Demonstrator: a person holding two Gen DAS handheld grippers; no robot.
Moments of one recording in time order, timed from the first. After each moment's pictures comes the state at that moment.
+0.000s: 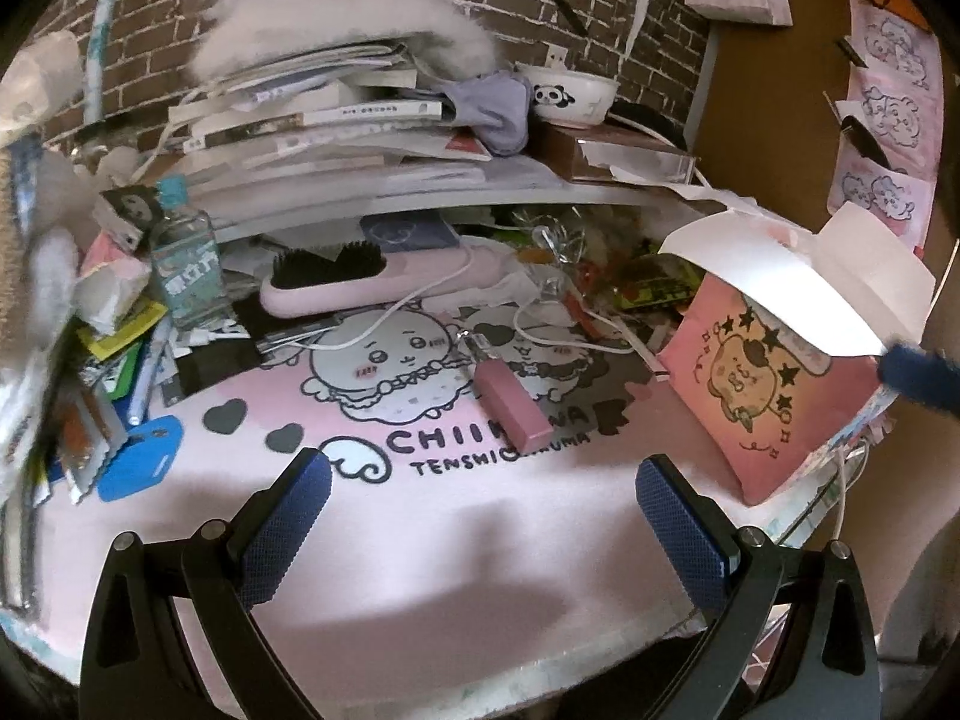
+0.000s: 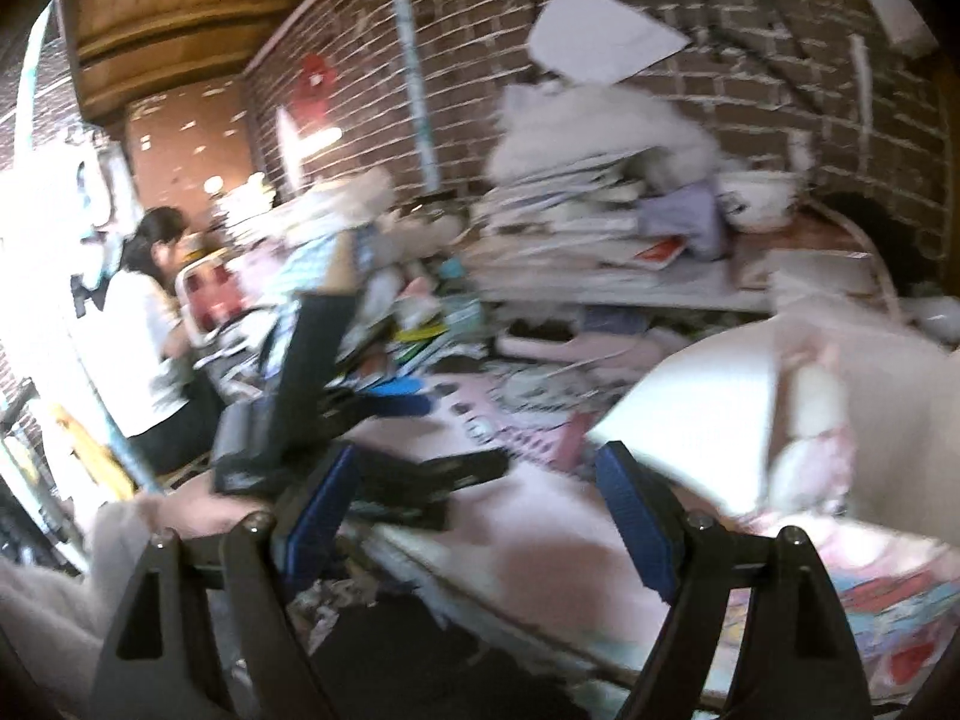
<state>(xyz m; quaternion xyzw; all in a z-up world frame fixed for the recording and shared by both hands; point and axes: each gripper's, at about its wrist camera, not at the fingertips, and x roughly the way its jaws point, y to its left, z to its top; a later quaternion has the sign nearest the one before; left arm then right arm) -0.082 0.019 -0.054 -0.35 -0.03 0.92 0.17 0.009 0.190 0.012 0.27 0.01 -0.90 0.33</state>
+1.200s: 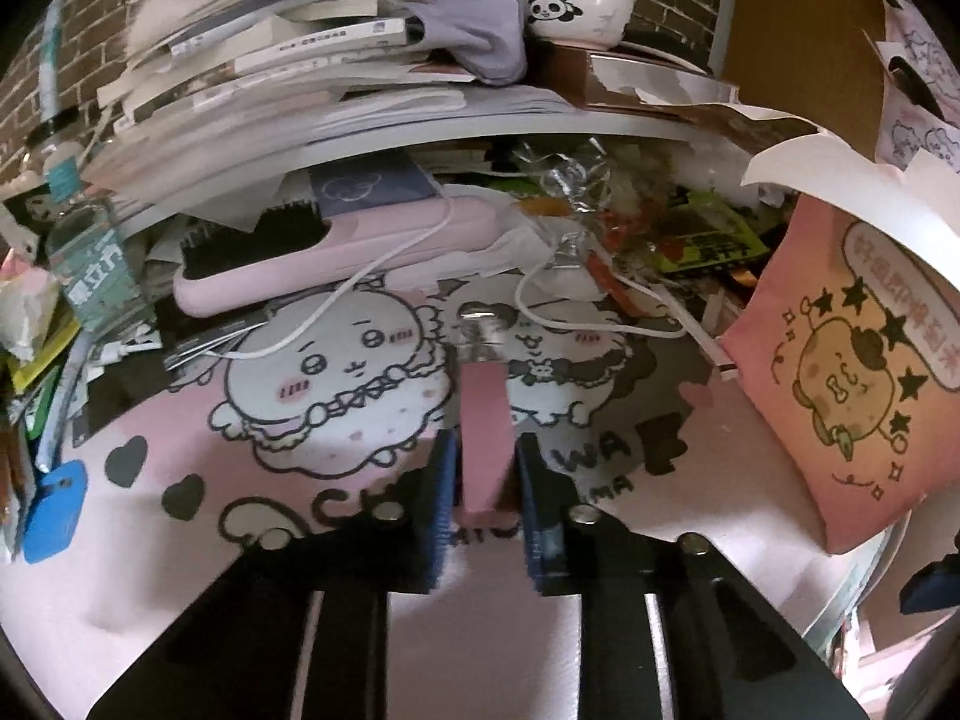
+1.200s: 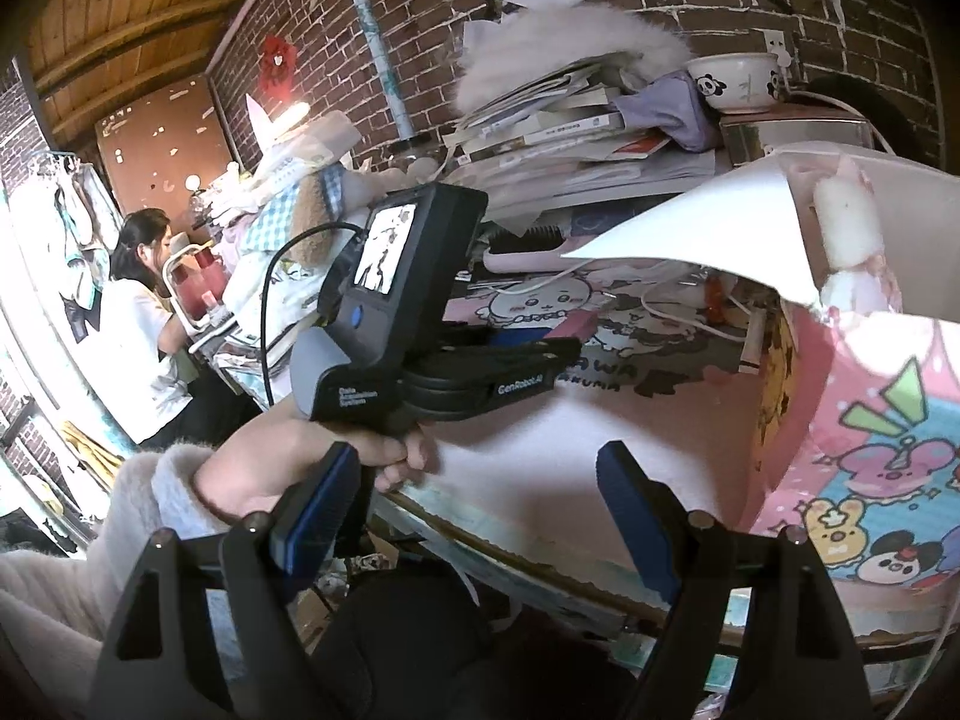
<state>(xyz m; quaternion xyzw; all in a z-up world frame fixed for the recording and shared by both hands) -0.138 0.064 -0.084 -0.38 0.00 0.91 0.15 -0.005 0.202 -0.039 0.33 -0.04 -0.89 0.31</state>
